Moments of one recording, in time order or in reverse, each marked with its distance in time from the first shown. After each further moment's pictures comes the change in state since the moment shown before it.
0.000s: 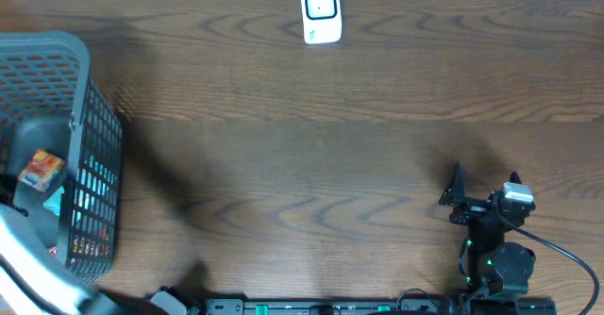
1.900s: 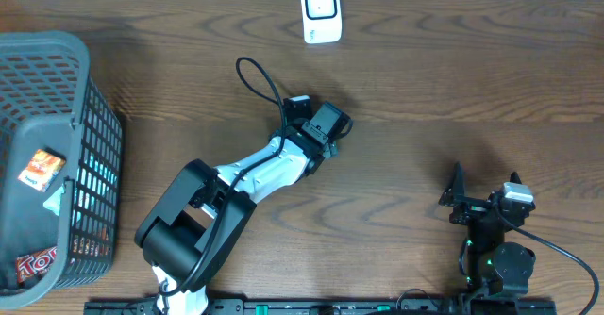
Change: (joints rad) left arm -1.615 0.588 0.010 0.327 -0.129 -0.306; right arm 0.000 0.000 0.000 -0.001 0.000 0.000
